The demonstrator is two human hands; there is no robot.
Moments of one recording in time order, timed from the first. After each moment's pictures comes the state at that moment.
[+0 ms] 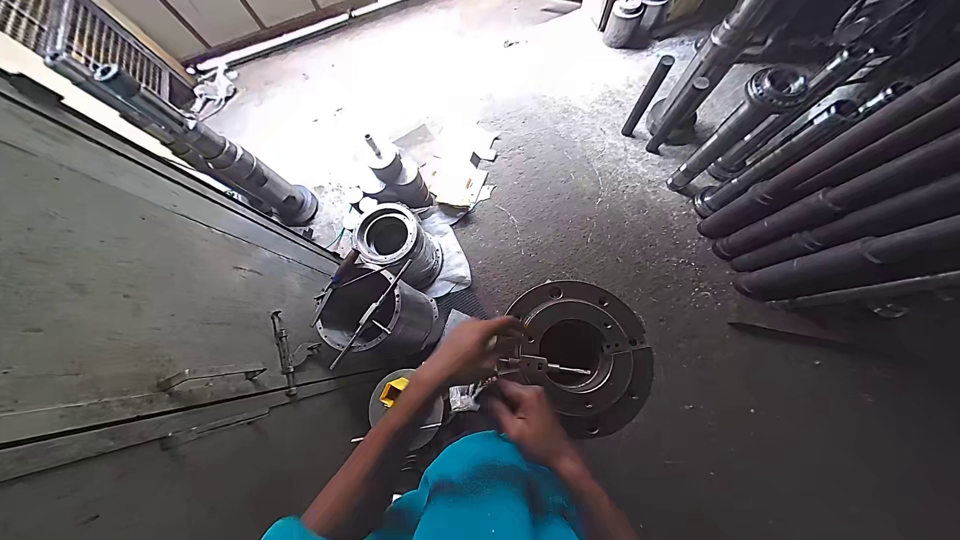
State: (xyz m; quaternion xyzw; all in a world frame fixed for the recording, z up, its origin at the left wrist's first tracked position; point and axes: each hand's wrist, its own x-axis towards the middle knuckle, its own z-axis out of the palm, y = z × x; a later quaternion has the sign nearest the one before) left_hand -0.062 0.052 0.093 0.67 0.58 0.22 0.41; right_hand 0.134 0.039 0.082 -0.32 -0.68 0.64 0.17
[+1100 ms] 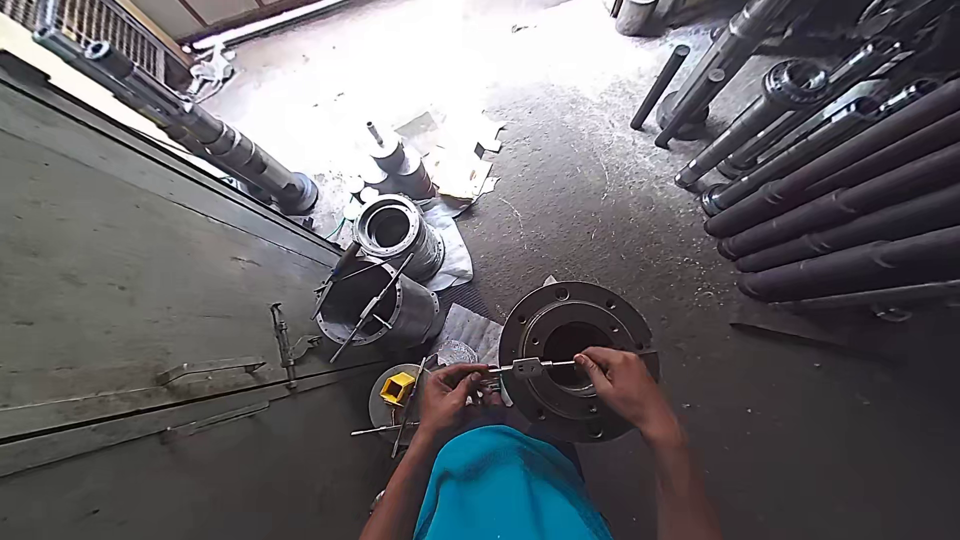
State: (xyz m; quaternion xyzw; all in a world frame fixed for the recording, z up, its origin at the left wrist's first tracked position) left_hand -0.029 -0.044 0.034 0.25 0.60 0.60 0.47; right_hand 0.219 0.146 0.067 -0.40 -0.84 0.36 0.04
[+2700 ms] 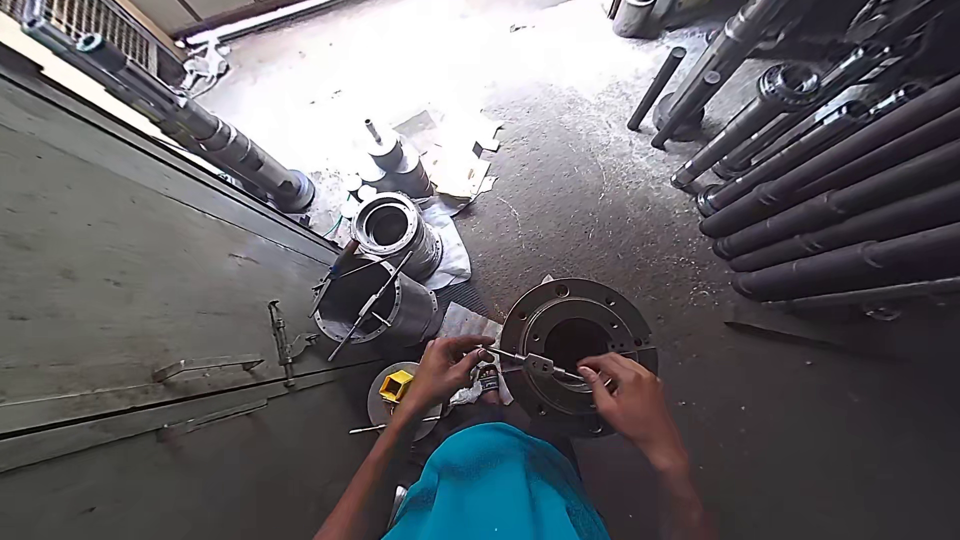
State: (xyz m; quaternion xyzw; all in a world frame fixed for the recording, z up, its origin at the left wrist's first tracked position) left_hand -0.073 -0.007 0.060 0.43 0.65 0.42 0.47; right_hand 0.224 0.111 0.086 -0.44 -0.84 0.30 0.08
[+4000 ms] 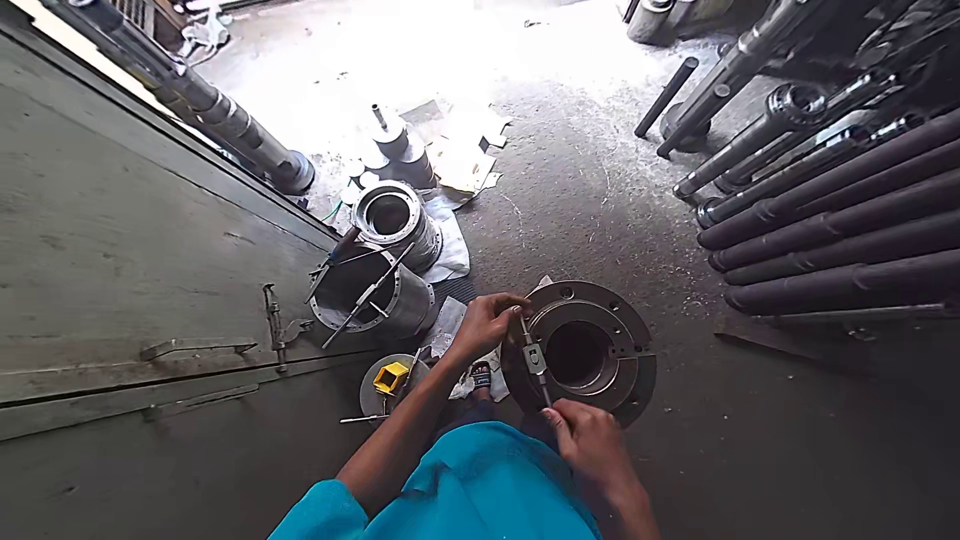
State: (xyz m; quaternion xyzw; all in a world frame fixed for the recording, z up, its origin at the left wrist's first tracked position) left_hand -0.052 0.073 0.048 0.37 0.64 0.45 0.51; right_hand 0.211 0.047 0.068 -0.41 -0.85 0.32 0.05
